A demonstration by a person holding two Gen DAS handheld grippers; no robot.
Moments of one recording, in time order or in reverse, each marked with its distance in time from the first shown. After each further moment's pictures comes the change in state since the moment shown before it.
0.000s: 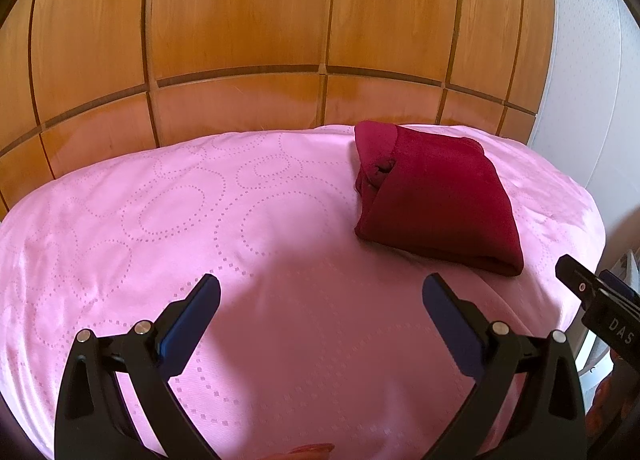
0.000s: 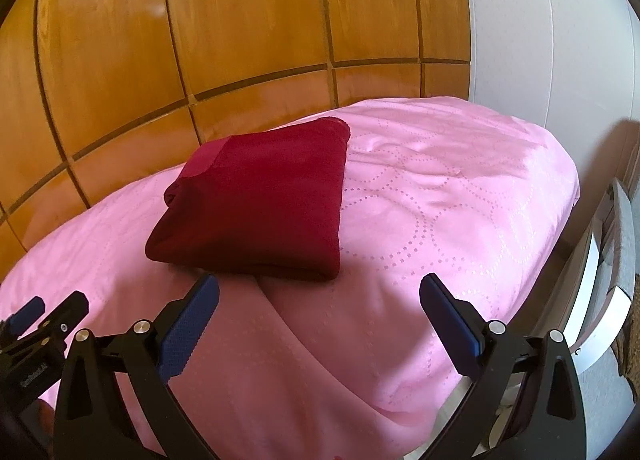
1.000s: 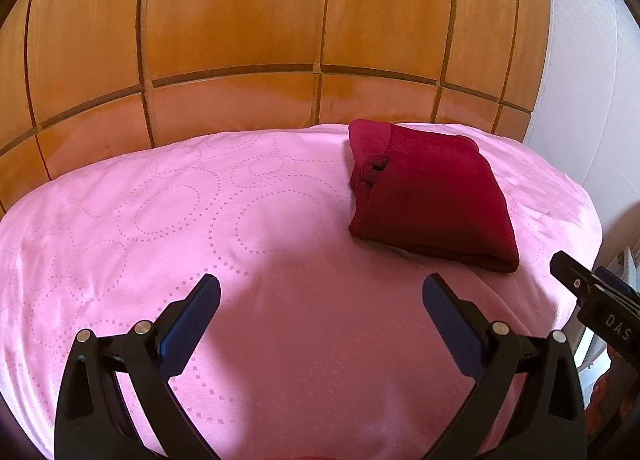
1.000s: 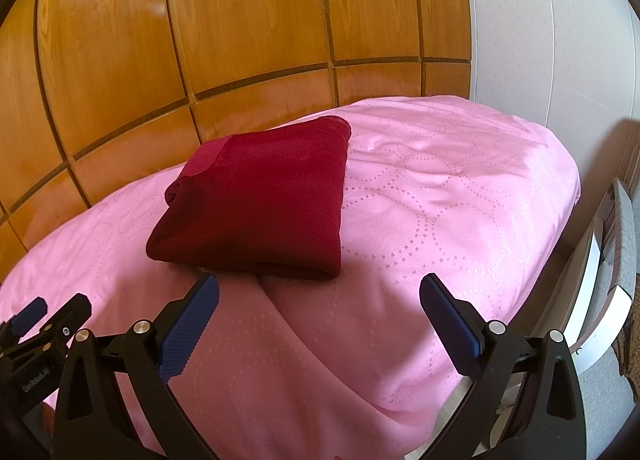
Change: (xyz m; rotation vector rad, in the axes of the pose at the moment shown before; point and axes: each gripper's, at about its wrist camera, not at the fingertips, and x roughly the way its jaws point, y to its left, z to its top) left arm -0.001 -0.004 -0.001 0.005 0.001 -0.012; right arm 0.000 0.001 -0.001 0.003 0.005 0.003
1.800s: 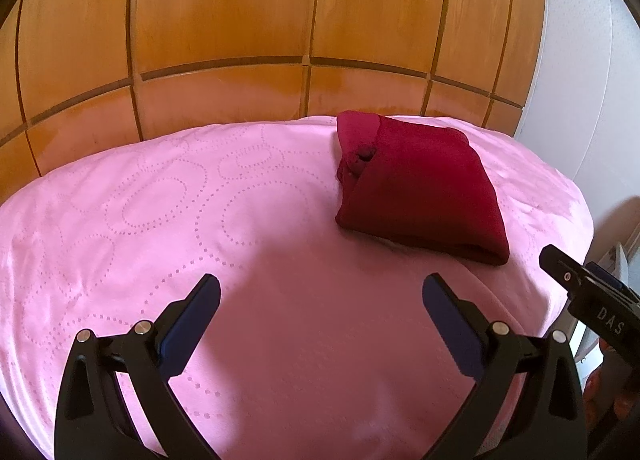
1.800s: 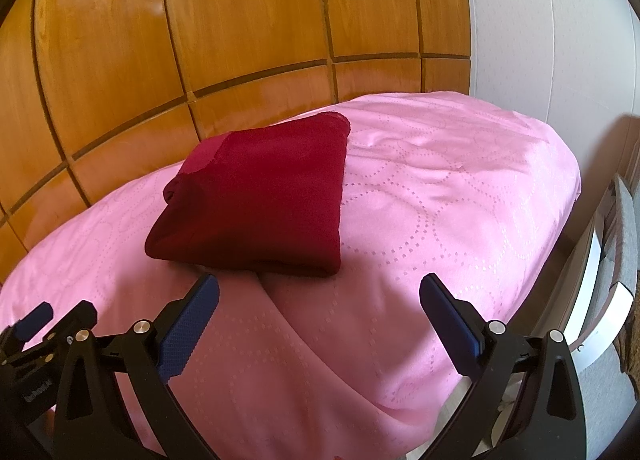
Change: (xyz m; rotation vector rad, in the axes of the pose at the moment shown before) left arm 0.002 -0.004 -0.003 0.003 0.025 -0.042; right arm 0.000 0.001 -0.003 0.008 0.009 -0.001
